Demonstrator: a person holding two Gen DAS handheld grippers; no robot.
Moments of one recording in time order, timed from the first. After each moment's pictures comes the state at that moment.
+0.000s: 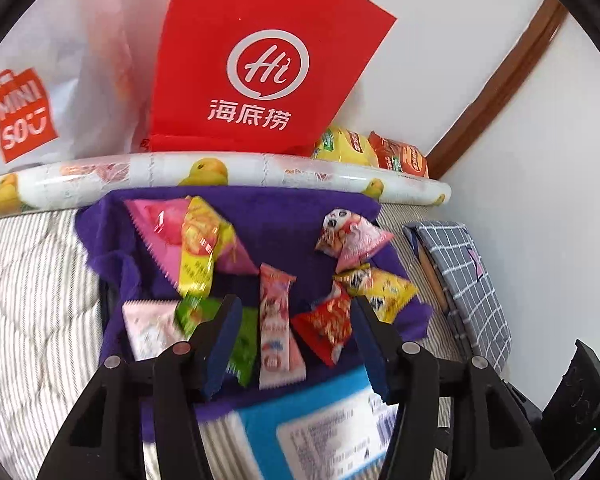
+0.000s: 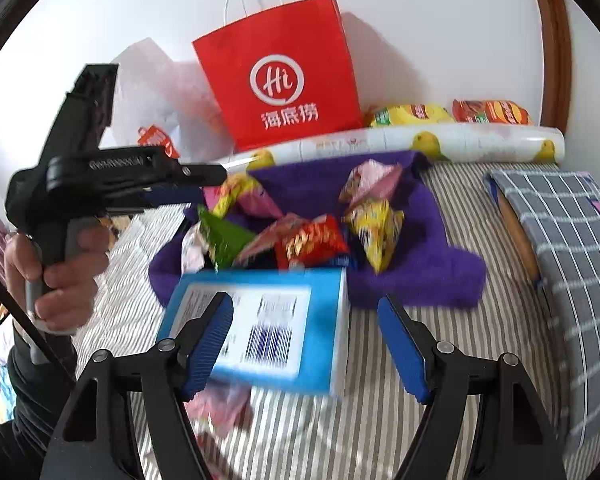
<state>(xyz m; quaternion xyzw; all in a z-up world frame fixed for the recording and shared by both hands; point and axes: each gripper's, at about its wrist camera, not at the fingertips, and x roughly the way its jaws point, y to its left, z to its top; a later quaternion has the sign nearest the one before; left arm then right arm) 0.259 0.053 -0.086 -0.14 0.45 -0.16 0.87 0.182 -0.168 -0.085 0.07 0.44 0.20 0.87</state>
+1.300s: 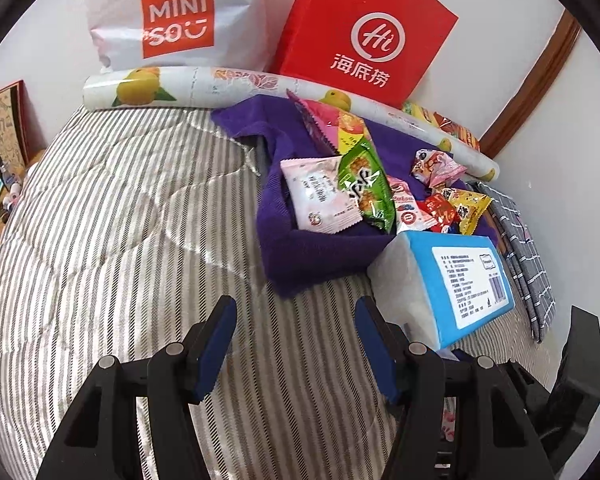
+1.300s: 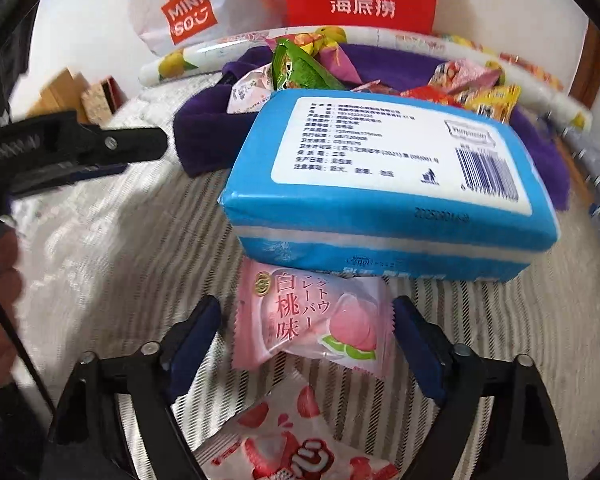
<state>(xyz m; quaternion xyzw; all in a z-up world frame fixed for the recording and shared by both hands) 0.149 0.141 -0.148 -0.14 0.46 -0.08 0.87 0.110 -0.041 -0.163 -0.05 0.52 0.15 0.84</state>
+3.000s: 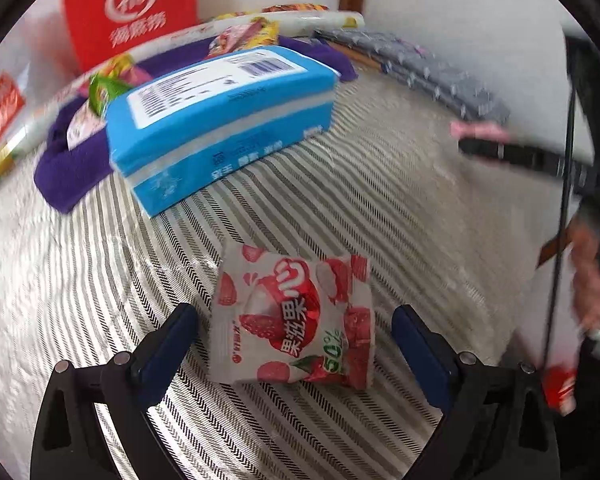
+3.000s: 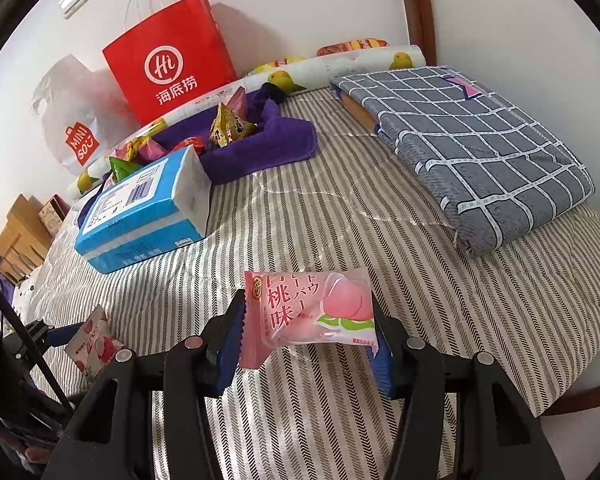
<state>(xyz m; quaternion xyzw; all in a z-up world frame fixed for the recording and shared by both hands) 0.047 -0.042 -0.182 0.12 0.48 -0.21 0.84 0.056 -0.264 -0.152 0.12 0.46 0.04 0.88</state>
